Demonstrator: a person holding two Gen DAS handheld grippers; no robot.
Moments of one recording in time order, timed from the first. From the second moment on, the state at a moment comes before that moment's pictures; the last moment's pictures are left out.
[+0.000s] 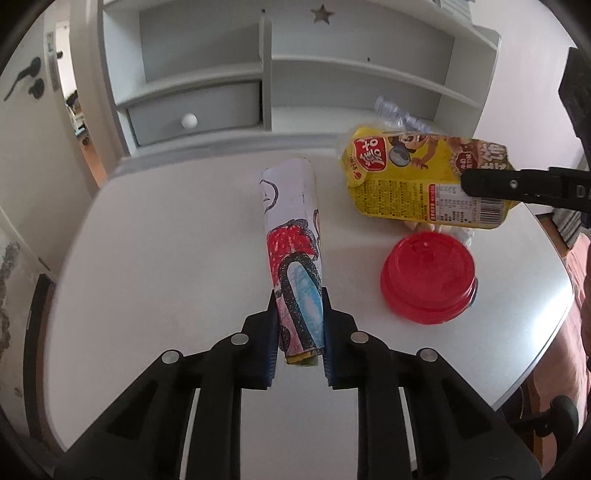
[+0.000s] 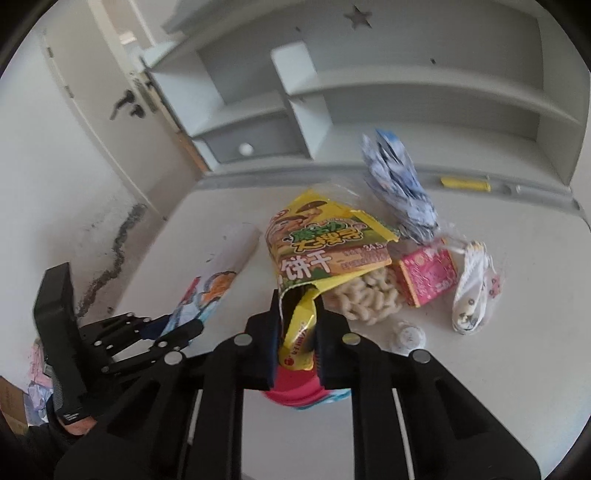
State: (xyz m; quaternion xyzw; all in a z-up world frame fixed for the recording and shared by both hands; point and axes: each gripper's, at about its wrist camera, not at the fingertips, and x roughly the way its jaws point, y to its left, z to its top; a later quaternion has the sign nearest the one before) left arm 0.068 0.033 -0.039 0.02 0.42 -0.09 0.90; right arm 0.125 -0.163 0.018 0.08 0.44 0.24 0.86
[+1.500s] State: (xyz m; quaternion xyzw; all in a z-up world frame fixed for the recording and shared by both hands) left arm -0.156 -0.546 -0.196 0.30 0.45 -0.61 0.58; right arm -0.351 -0.614 -0.221 0.36 0.51 -0.34 0.71
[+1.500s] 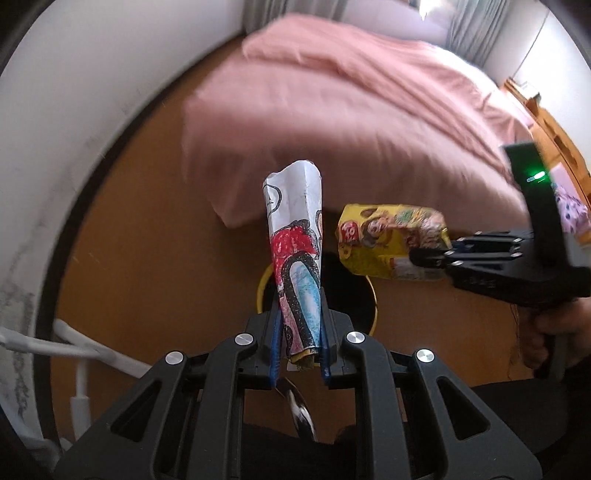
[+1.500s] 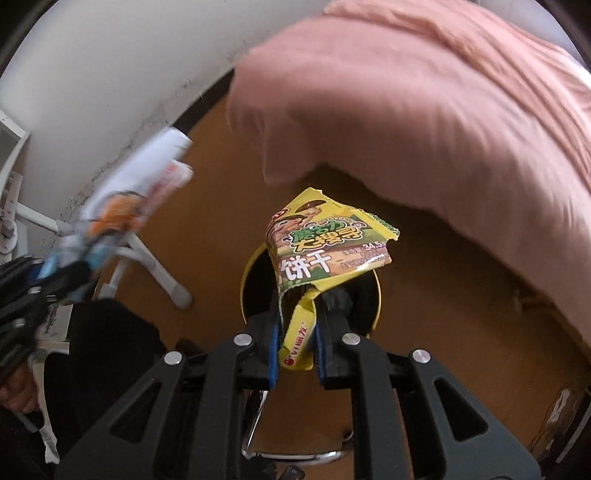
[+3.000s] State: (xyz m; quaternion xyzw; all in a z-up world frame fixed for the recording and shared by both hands) left arm -0.090 -0.423 -0.018 0.21 0.32 -0.47 0.79; right arm -0.246 -0.568 -0.049 0.23 0.38 -0.29 0.85
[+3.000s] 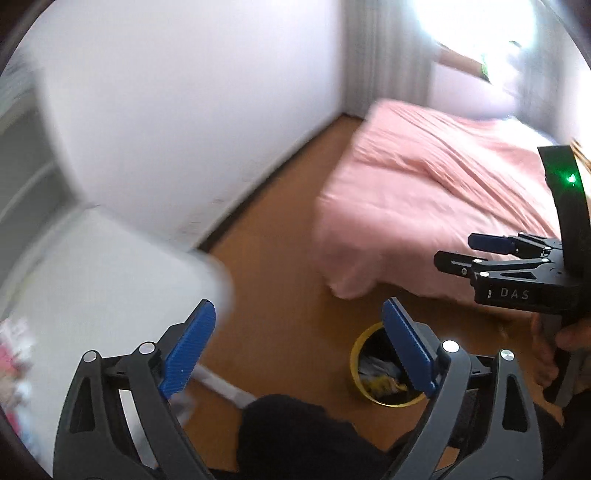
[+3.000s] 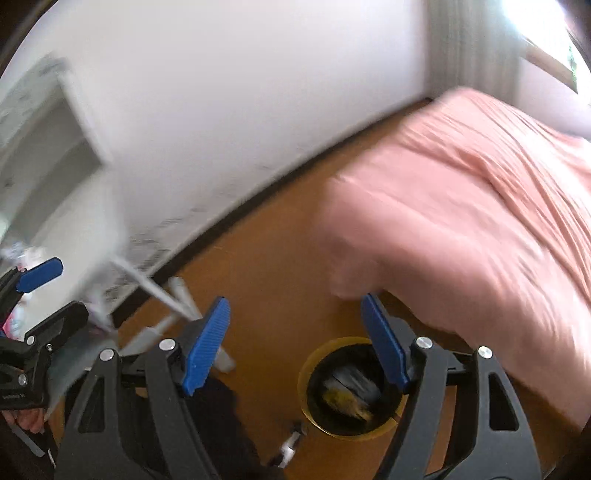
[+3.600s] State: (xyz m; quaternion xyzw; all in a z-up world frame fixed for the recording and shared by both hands) left arm 0.053 -0.047 -0.018 0.05 0.39 -0.11 0.91; right arm 0.064 -0.251 -0.003 0.06 0.42 0.13 0.90
